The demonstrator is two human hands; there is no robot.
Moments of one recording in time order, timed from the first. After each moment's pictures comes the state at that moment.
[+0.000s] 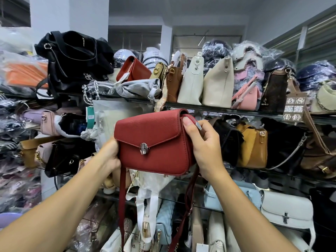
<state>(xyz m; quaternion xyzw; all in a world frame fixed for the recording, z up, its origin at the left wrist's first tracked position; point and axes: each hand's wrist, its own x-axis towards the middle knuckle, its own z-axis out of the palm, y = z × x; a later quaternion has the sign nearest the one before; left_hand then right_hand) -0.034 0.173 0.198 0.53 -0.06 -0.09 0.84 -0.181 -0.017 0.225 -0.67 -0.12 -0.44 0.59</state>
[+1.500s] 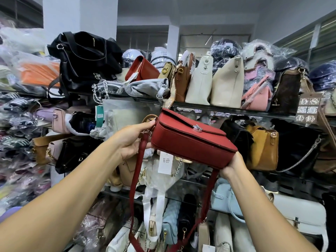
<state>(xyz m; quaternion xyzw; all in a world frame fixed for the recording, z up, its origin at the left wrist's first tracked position) -0.071 0.171 0.241 0.54 -0.19 -0.16 0.80 -0.139 -0.101 0.199 -0.41 0.12 -0.24 0.87</state>
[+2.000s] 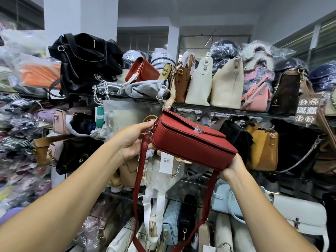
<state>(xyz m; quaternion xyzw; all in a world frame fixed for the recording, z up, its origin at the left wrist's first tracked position) -0.083 0.169 0.245 0.54 -0.18 -0.15 0.81 -0.137 -0.106 0.193 -0.39 0.12 -0.21 0.89</state>
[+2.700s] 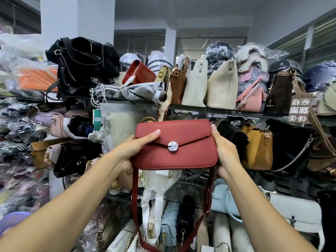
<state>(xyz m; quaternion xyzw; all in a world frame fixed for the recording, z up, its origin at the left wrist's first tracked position) -0.083 0.163 0.217 0.64 -0.17 -0.12 0.74 -0.156 -0.077 0.215 -0.58 0.06 -0.34 0.74</state>
